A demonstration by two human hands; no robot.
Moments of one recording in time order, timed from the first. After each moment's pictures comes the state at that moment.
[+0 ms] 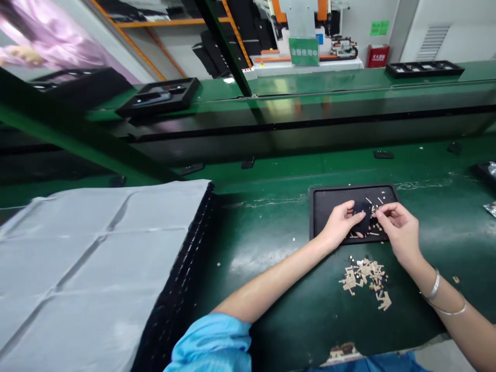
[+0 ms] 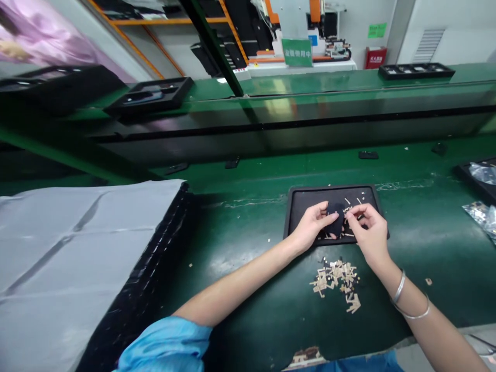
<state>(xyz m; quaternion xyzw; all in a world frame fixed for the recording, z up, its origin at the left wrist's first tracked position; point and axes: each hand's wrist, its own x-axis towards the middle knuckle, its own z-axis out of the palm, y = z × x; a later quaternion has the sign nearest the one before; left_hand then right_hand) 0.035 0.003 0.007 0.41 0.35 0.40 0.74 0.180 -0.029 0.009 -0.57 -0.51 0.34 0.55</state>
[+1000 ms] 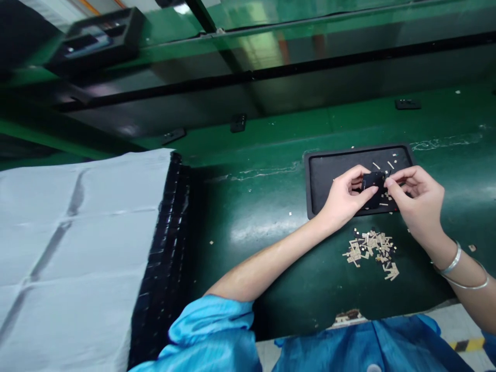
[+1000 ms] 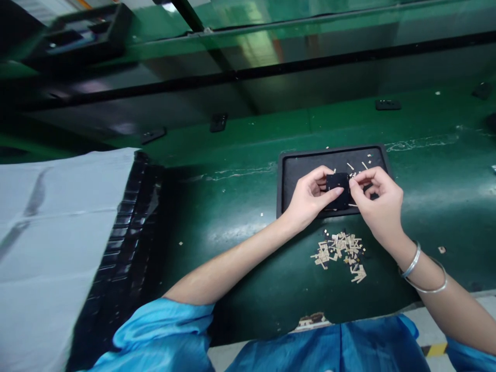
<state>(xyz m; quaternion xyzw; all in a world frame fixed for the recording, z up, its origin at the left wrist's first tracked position) 0.036 -0.003 0.013 0.52 0.34 0.46 0.64 0.177 -0.034 0.027 -0.61 -0.54 0.27 0.52</state>
